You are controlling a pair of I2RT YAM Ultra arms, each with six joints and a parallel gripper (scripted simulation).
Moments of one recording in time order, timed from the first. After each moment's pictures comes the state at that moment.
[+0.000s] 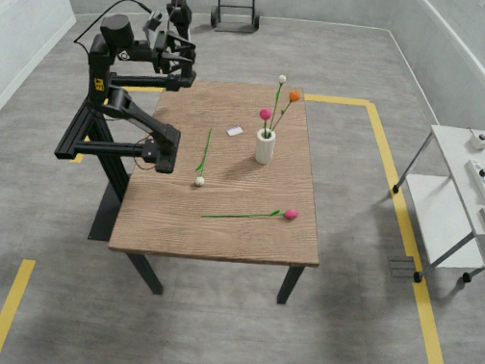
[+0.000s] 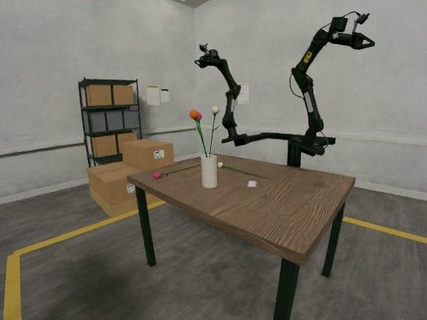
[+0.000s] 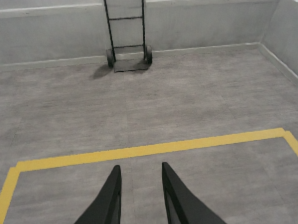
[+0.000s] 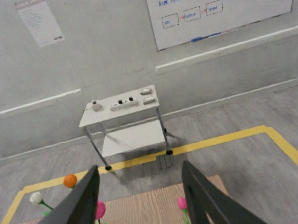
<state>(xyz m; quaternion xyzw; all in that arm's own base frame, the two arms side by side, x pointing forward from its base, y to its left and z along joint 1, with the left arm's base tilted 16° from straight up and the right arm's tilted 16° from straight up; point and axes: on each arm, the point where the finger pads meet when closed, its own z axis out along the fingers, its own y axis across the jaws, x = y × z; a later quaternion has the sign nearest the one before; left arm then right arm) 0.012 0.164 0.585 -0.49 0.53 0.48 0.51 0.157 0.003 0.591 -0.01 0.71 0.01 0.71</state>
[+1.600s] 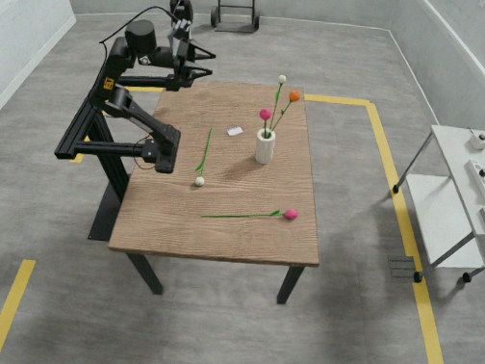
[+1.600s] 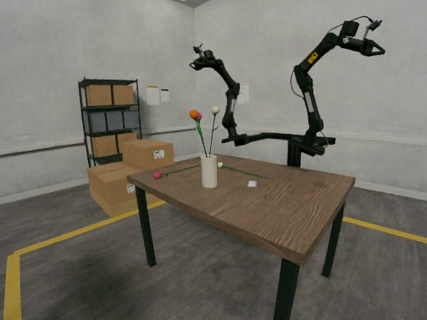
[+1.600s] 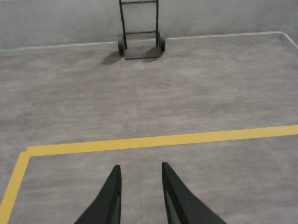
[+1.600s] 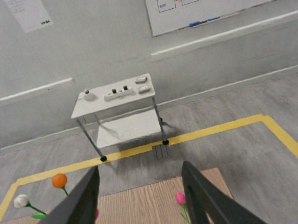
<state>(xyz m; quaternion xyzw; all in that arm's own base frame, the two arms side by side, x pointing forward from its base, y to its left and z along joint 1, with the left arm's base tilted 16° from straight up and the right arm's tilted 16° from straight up) 0.001 0.218 0.558 -0.52 0.52 0.48 0.48 0.212 0.000 0.564 0.00 0.73 0.00 0.69</state>
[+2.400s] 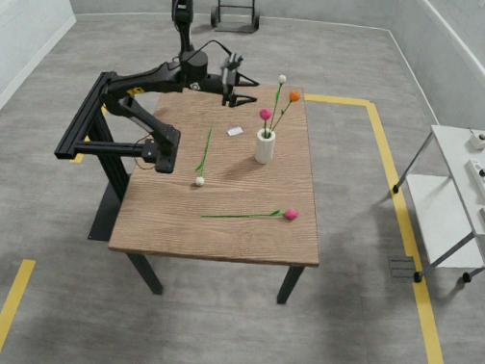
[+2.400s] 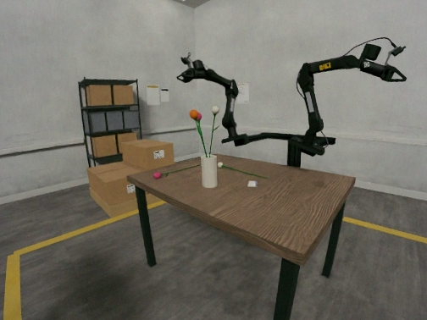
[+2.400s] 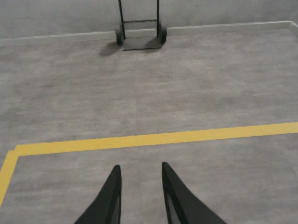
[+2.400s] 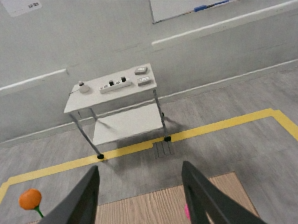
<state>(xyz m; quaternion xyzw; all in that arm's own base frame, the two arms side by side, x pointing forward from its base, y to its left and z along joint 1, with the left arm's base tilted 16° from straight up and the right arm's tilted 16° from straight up) 0.004 0.342 0.460 -0.52 0.53 0.47 0.47 0.341 -0.002 0.467 0.00 0.74 0.00 0.67</state>
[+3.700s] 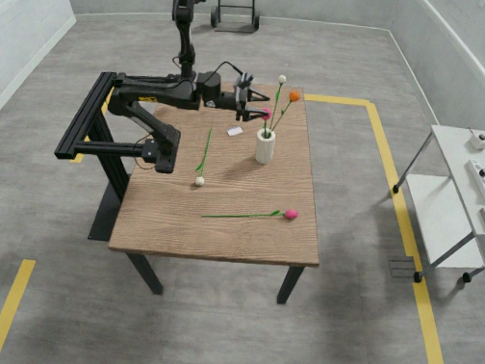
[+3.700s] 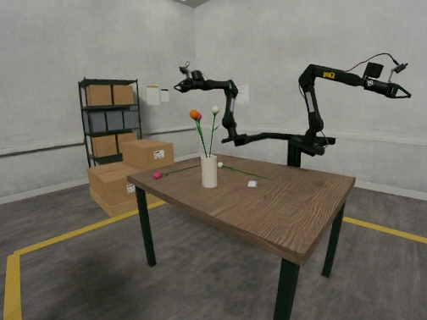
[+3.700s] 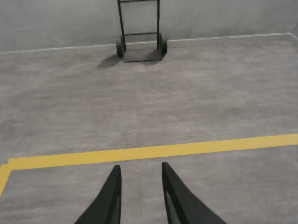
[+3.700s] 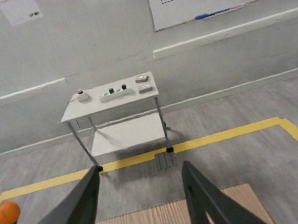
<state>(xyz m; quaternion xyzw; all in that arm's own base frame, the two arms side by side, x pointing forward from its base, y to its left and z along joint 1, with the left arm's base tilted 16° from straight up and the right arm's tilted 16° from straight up) 0.004 0.384 0.396 -0.50 0.51 0.49 0.50 0.383 -0.001 0.401 0.00 0.71 0.00 0.70</state>
